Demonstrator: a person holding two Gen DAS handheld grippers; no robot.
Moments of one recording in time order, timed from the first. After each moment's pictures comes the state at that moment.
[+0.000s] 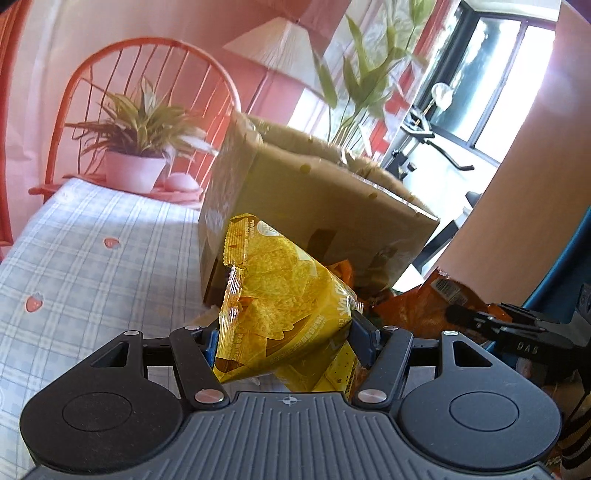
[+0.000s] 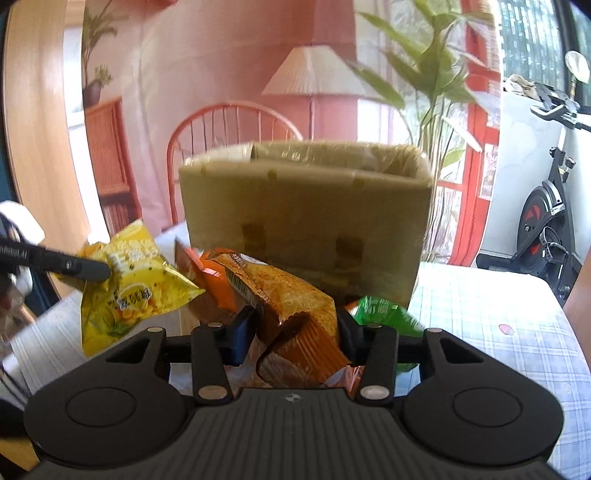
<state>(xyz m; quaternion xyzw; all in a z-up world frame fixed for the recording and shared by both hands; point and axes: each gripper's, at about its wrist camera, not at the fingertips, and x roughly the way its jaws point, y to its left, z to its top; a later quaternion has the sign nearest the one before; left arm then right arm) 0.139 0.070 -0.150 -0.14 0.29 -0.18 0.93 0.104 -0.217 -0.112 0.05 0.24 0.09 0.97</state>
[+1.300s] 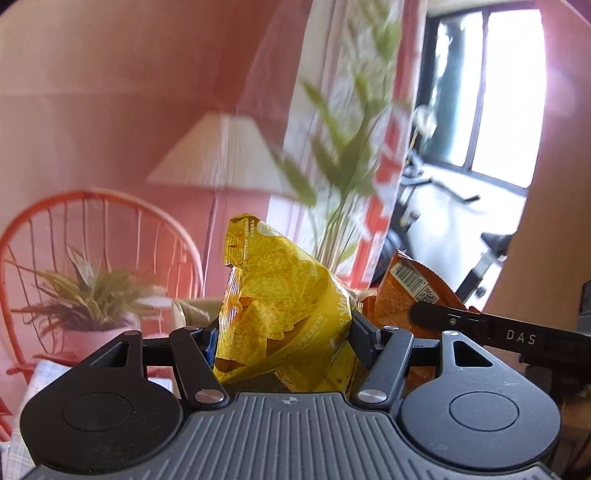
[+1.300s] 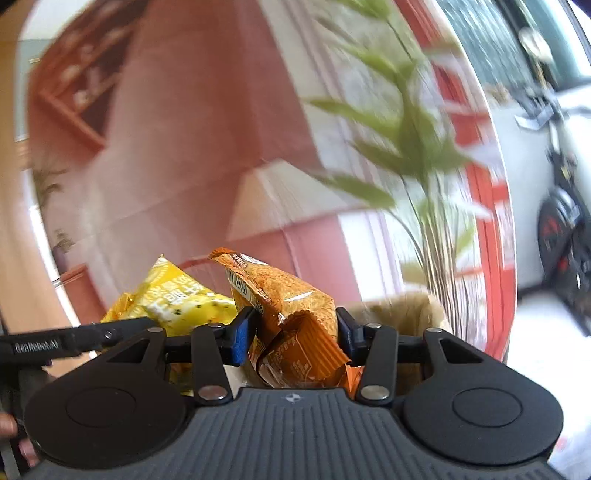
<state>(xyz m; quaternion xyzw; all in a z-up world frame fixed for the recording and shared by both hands) 0.309 -0.007 -0.037 -0.03 0.20 -0.17 0.96 0.280 -0.273 -0.024 0.21 0.15 0.06 0.96</state>
